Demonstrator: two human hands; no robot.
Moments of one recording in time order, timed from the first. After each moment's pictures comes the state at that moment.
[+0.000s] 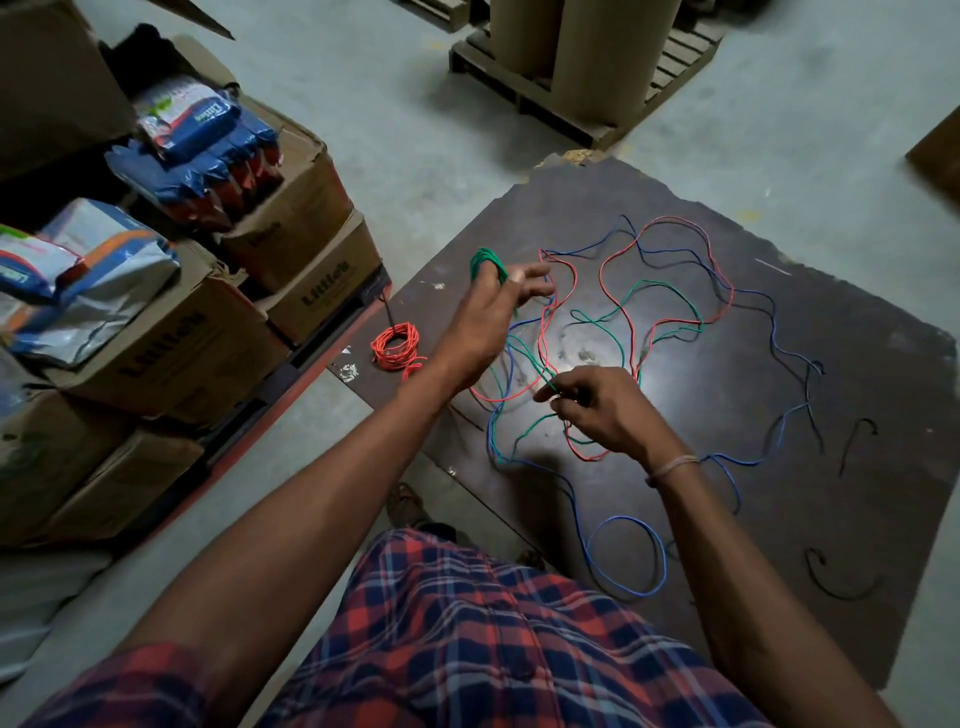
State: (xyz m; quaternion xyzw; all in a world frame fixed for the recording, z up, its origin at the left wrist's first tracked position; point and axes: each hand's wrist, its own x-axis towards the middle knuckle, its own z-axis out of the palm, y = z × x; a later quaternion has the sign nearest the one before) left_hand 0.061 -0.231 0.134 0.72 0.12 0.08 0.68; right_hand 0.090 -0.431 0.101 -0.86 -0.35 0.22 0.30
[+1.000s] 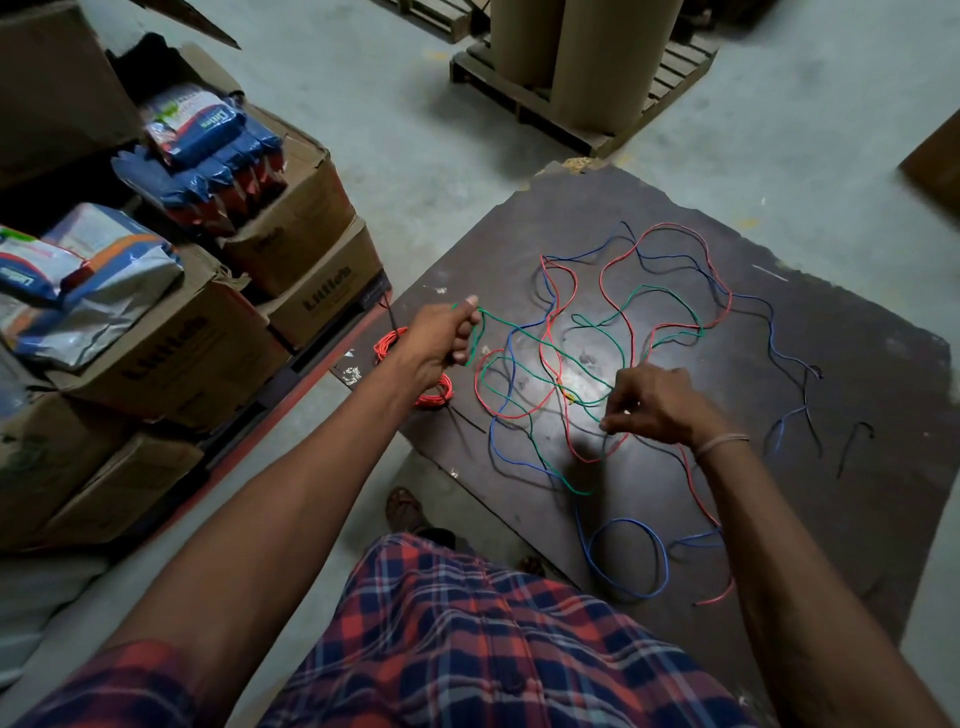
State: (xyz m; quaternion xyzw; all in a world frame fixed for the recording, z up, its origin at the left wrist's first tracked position) left_hand 0.044 -0.181 0.104 0.57 0.34 -0.01 0.75; right_hand 0.137 -0.474 0.095 -0.90 -0.37 0.24 0.05
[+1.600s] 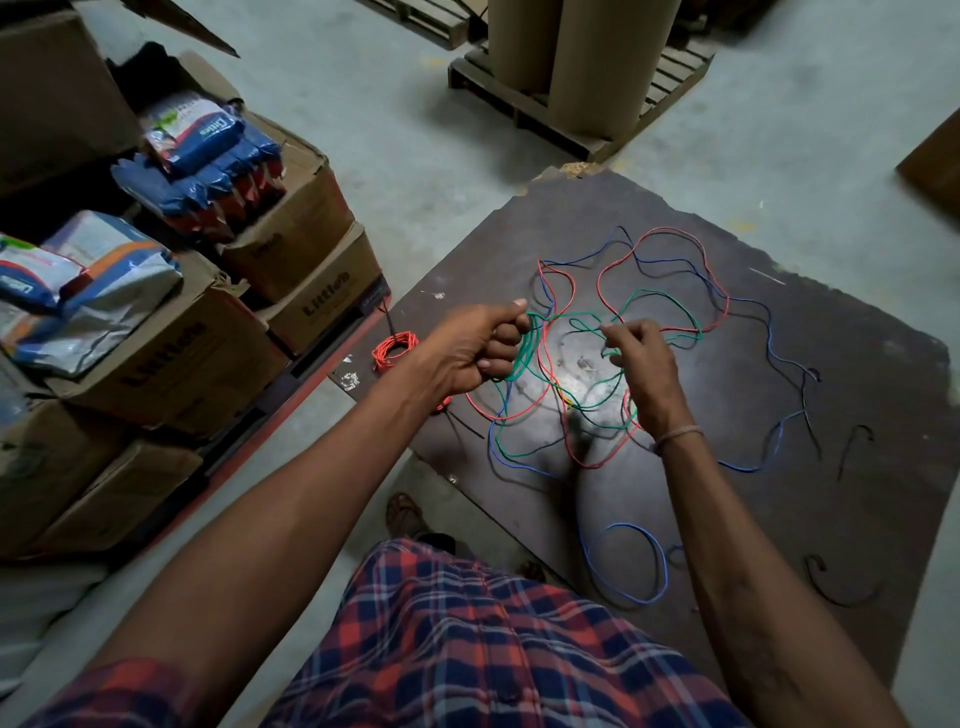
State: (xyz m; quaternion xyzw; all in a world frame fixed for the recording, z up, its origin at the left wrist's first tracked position) left_hand 0.050 -0.219 0.154 0.43 0.27 -0.18 0.84; right_hand 0.128 -0.427 0.099 -0.81 0.01 0.14 0.57
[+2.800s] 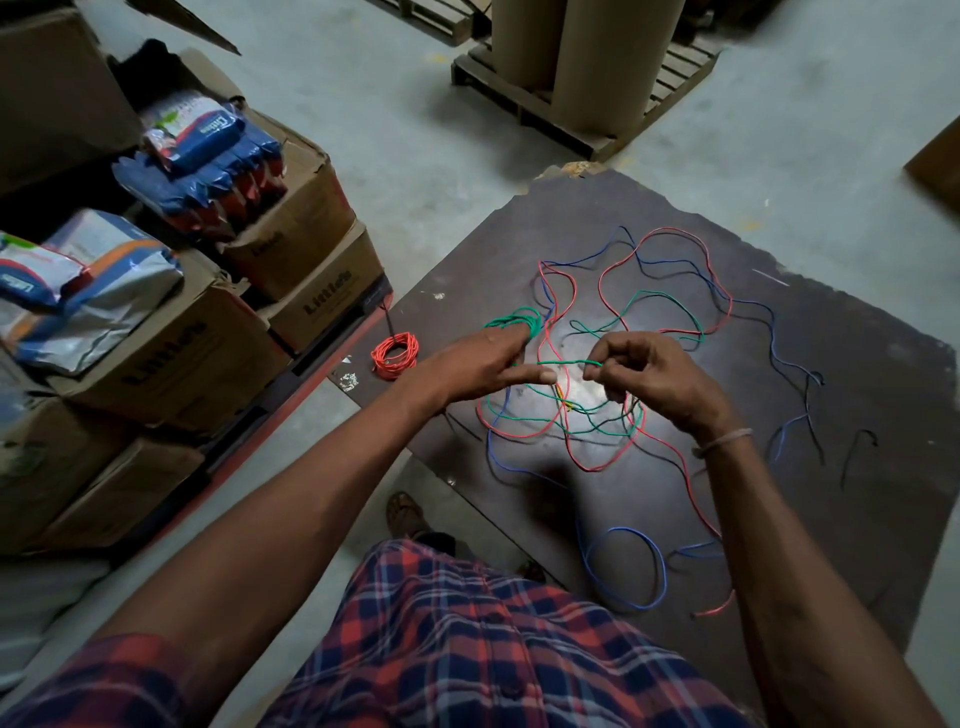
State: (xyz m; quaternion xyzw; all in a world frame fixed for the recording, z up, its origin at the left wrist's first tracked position) left_hand 0.049 -0.209 0.124 0.95 -0.06 -0.10 0.28; right_hand 0.132 -0.452 0.146 -0.76 -0.31 0.30 0.49
